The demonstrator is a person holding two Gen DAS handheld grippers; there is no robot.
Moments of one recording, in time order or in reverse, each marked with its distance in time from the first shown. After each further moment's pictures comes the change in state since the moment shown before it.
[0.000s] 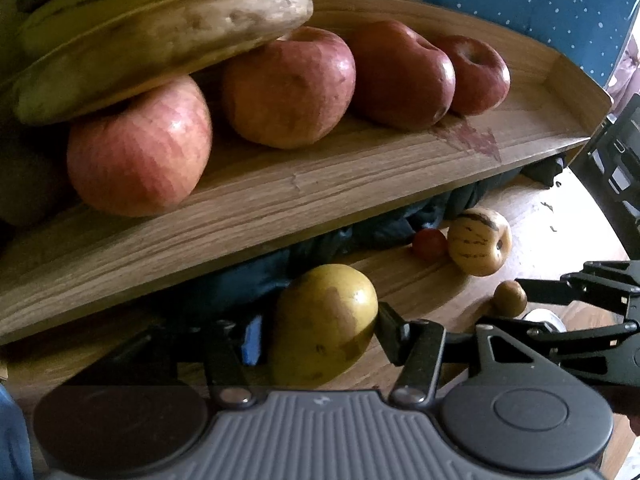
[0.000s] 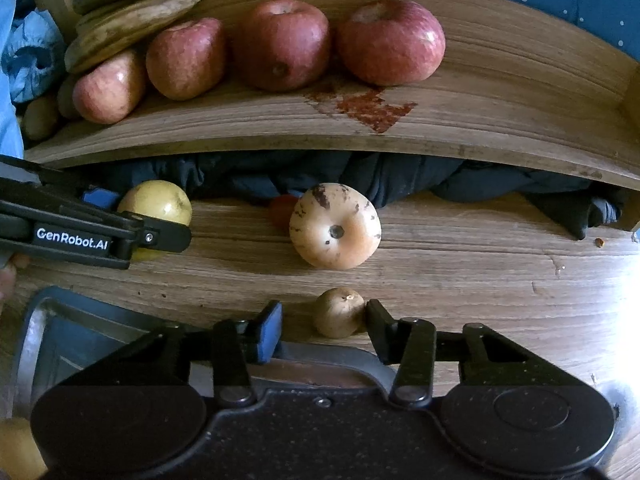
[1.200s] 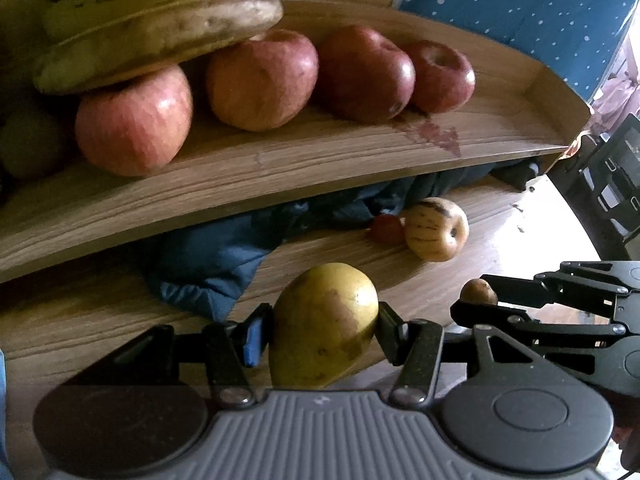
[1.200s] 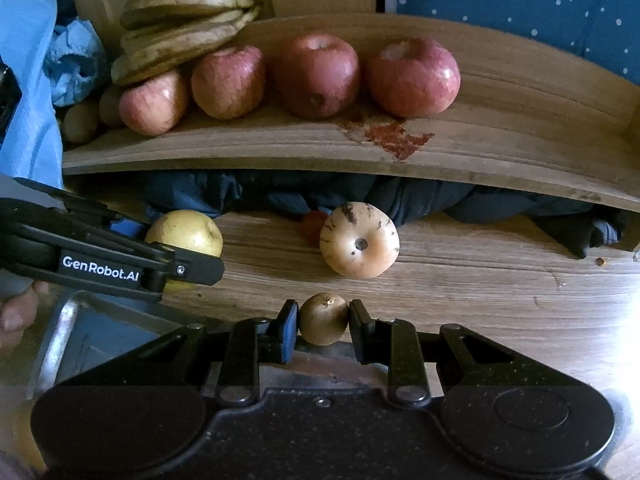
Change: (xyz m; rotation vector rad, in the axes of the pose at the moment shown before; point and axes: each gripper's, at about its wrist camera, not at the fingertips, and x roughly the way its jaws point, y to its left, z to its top) left arm -0.020 -0.022 -0.015 -0.061 -0.008 -0.041; right arm -0.027 0.001 -0.006 -0.049 -0.066 0.065
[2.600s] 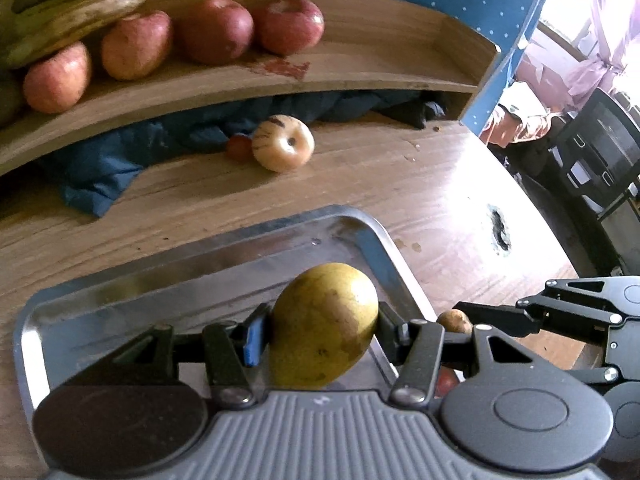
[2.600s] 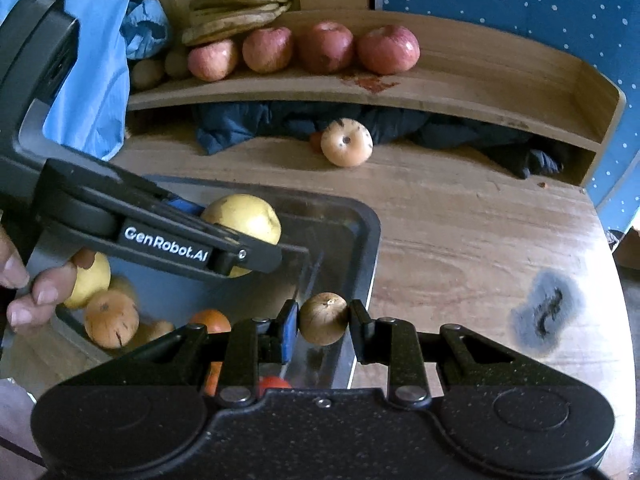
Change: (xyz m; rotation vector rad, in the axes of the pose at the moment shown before) left arm -0.026 -0.109 -0.071 0.030 0.009 -0.044; right arm -0.093 -0.024 -0.101 -0.071 0.004 0.034
